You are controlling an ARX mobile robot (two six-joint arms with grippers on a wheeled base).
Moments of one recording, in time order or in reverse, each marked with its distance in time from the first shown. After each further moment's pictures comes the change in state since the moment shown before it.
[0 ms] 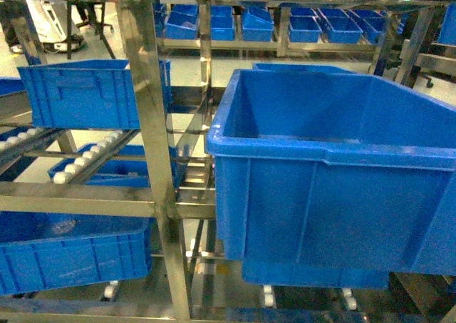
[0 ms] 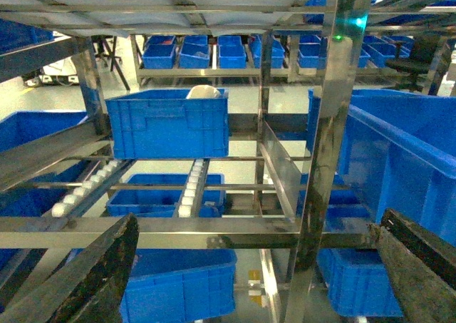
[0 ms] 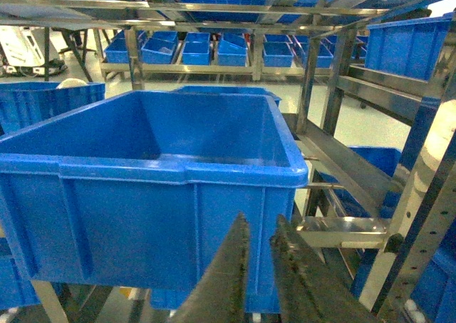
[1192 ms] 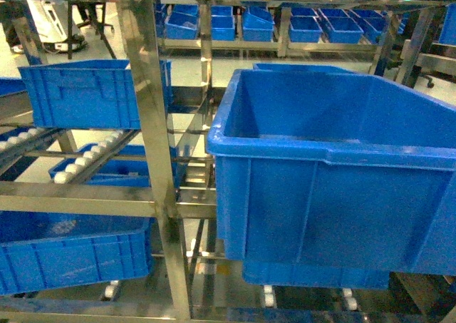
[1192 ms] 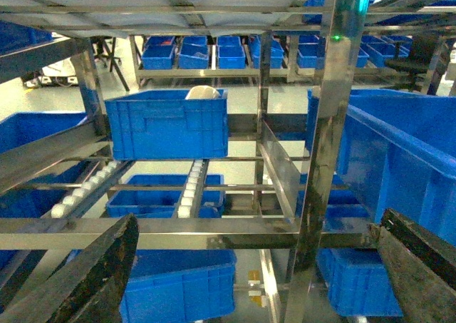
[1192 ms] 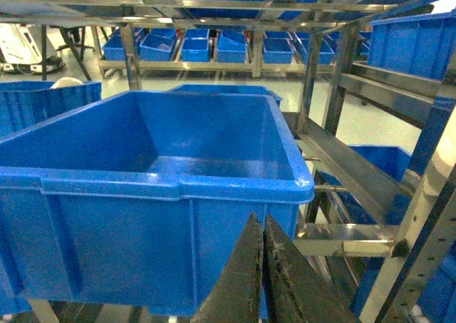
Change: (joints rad) left arm 0.000 0.000 0.000 0.000 0.000 0.000; right arm 0.000 0.429 0.000 0.418 0.003 0.002
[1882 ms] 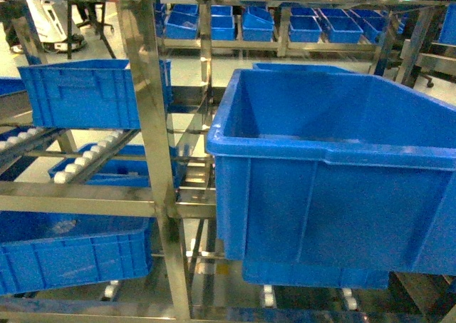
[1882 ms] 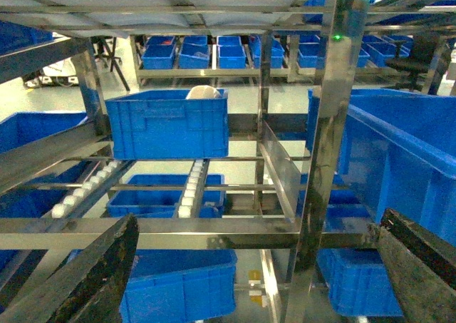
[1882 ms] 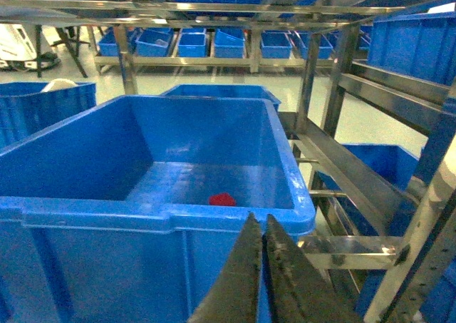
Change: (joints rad) left arm 0.000 0.000 0.000 0.000 0.000 0.000; right arm -0.002 0.269 0.106 0.157 0.003 0.004
